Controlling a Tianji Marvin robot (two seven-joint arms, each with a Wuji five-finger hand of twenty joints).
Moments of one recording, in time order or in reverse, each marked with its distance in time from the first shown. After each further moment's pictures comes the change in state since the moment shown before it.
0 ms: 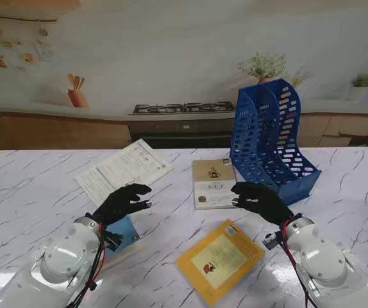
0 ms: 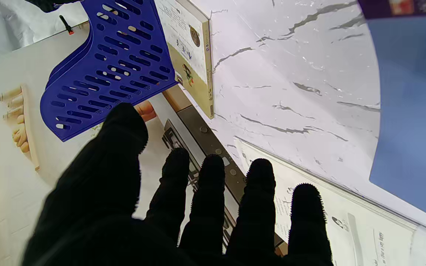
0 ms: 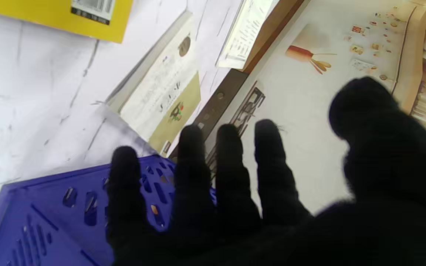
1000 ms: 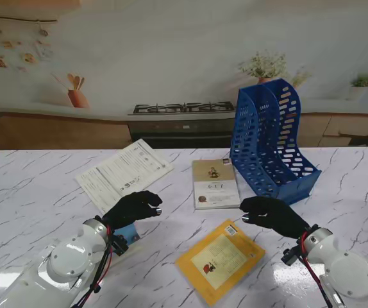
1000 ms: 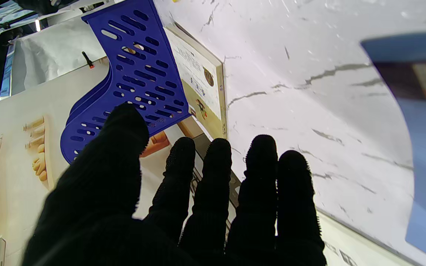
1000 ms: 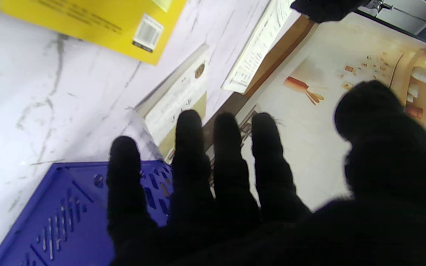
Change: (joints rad) left arm -0.032 0.017 0.069 0.033 -0.015 -0.063 -0.049; right arm -0.141 0.039 0.136 -0.109 -0.051 -0.066 0.165; left_hand 0.000 0.000 0.011 0.000 0.066 0.045 0.142 0.063 0.148 0.054 0.084 0.014 0.185 0.018 0.154 0.017 0.275 -0.110 0.271 0.009; right_hand -0.011 0.048 -0.067 0.000 0.053 0.014 0.011 0.000 0.100 0.009 0.030 0.007 0.126 0.010 0.013 0.000 0.091 0.000 0.044 0.021
